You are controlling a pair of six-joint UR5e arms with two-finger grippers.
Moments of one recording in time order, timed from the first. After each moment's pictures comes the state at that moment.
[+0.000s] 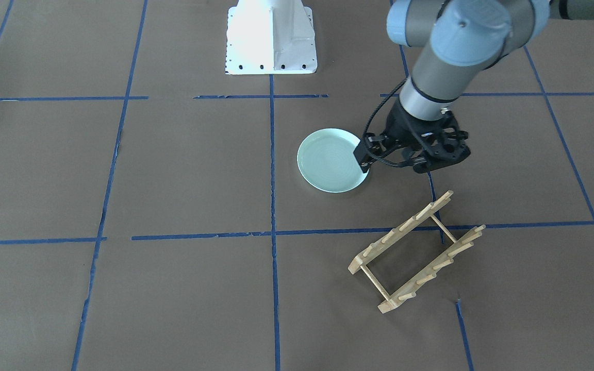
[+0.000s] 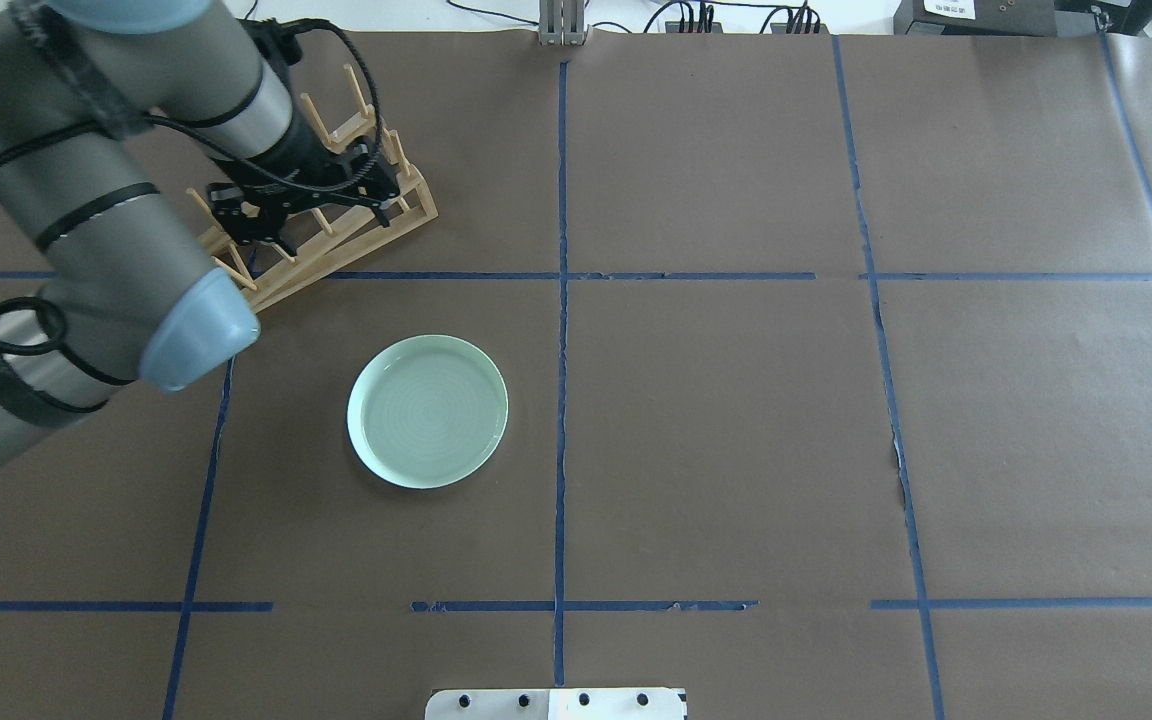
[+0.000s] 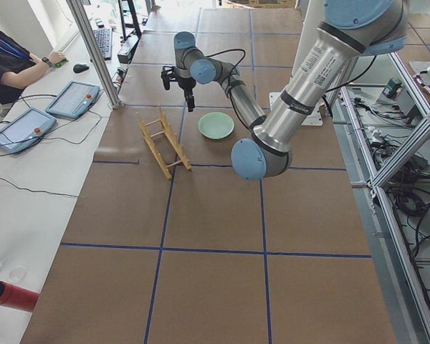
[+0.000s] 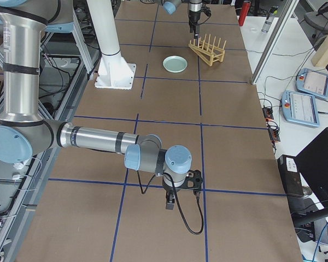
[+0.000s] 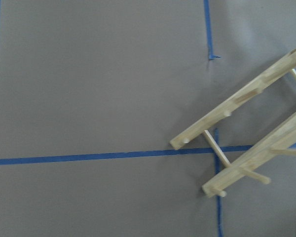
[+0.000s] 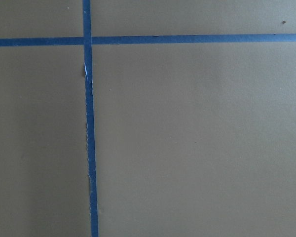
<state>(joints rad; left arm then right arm) -0.82 -2.29 -1.72 -1.41 -2.11 -1.31 1.62 -1.68 1.60 -1.60 2.30 -0.07</state>
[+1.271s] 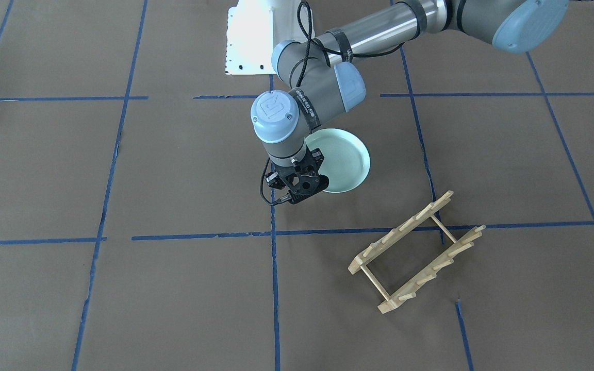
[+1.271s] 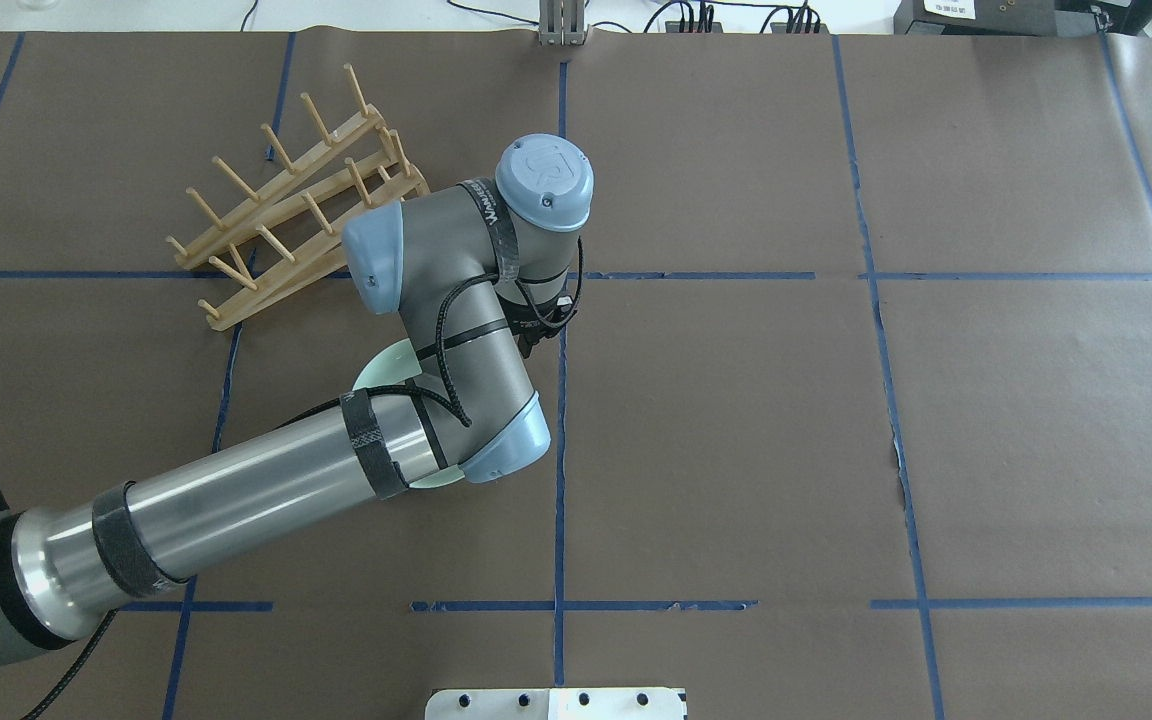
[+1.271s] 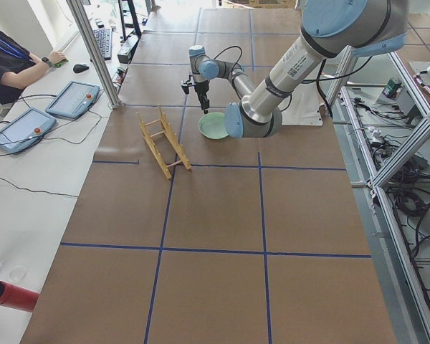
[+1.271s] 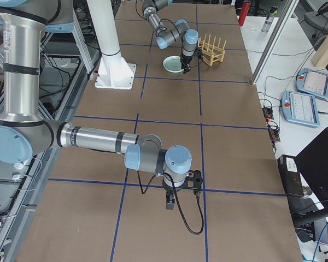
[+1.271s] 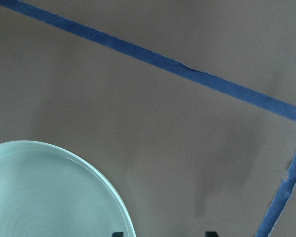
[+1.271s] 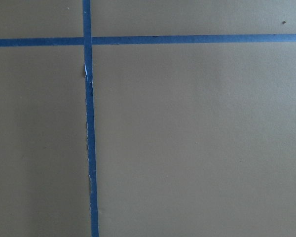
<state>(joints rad) -0.56 -2.56 -1.23 -1.44 -1.95 -1.48 1.62 -1.68 1.60 -1.60 2.30 -0.07</state>
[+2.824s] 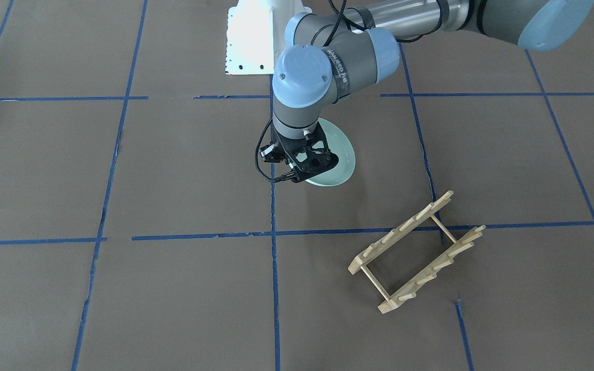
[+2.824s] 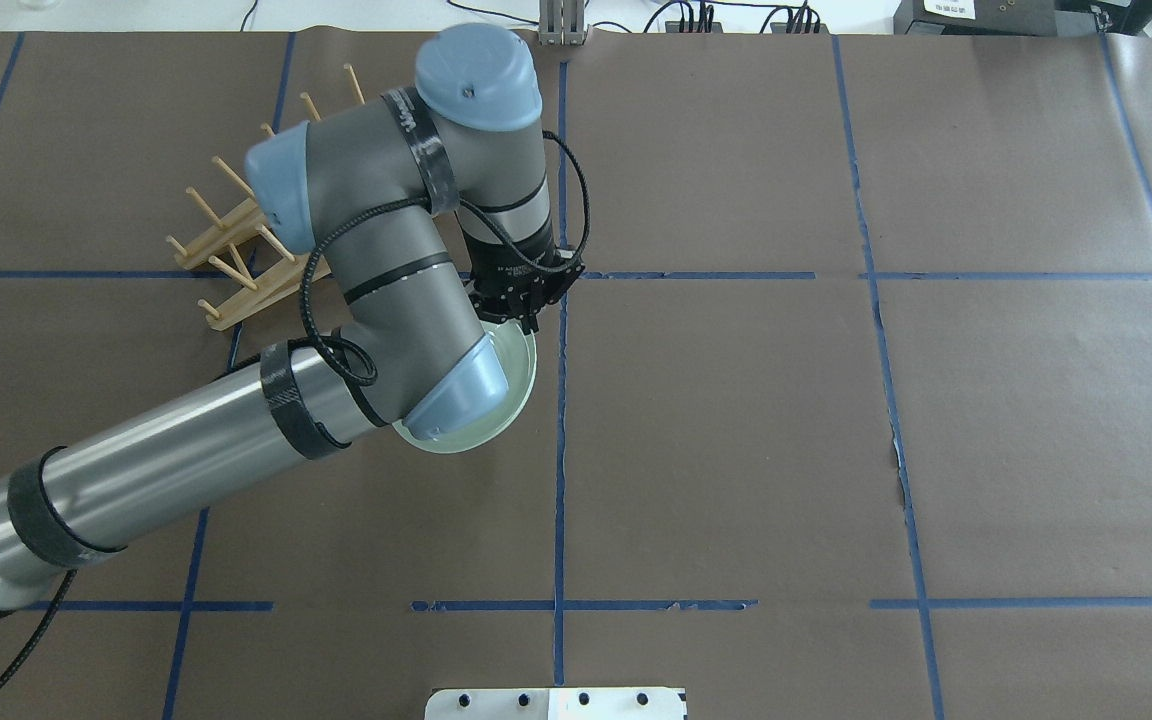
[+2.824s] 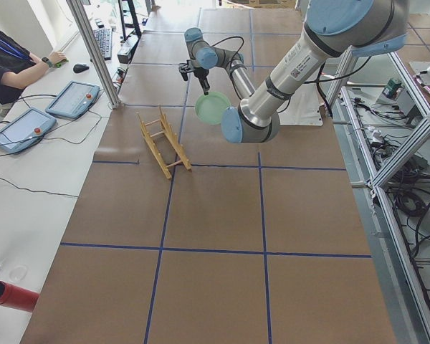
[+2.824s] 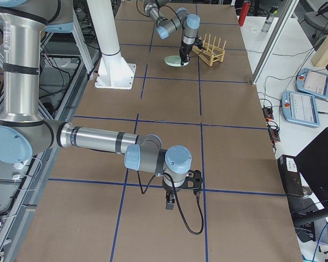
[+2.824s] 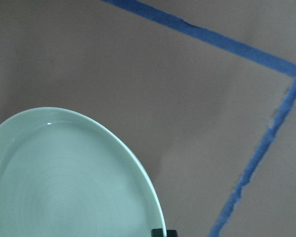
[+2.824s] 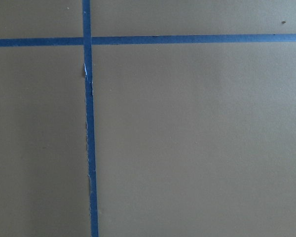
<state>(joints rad) -0.69 -2.52 -1.49 -1.44 -2.19 -1.49 1.62 -1.68 1.60 -1.60 2.30 -0.07</state>
